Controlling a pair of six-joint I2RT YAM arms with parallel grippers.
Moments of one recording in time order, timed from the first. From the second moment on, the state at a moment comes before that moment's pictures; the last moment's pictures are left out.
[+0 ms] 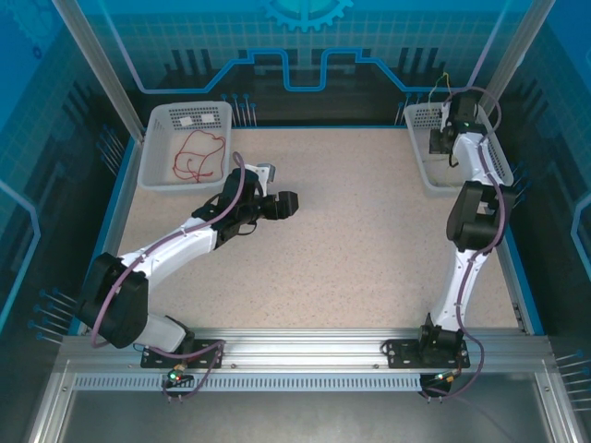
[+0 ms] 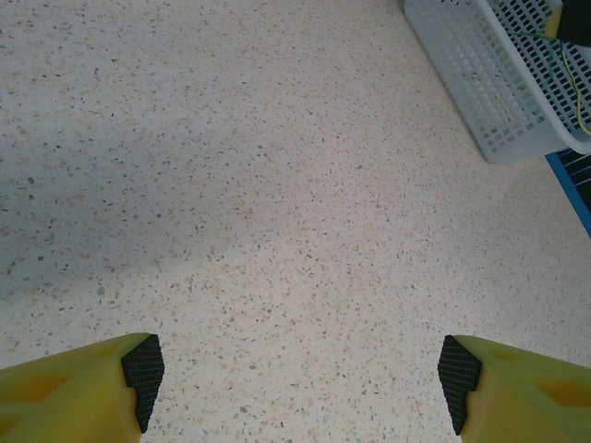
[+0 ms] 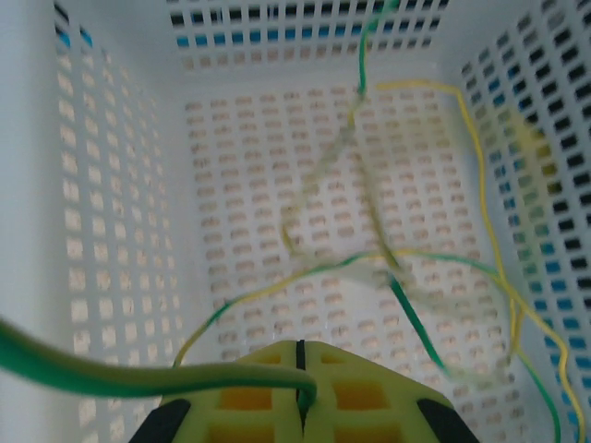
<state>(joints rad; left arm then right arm) -0.47 1.44 0.94 -0.08 0.16 -0.48 -0.19 2.24 2.04 -0.67 0.10 -0.11</state>
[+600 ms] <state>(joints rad) -0.47 1.44 0.95 -0.10 0.16 -0.48 -0.22 2.45 2.13 -0.72 0.12 -0.12</state>
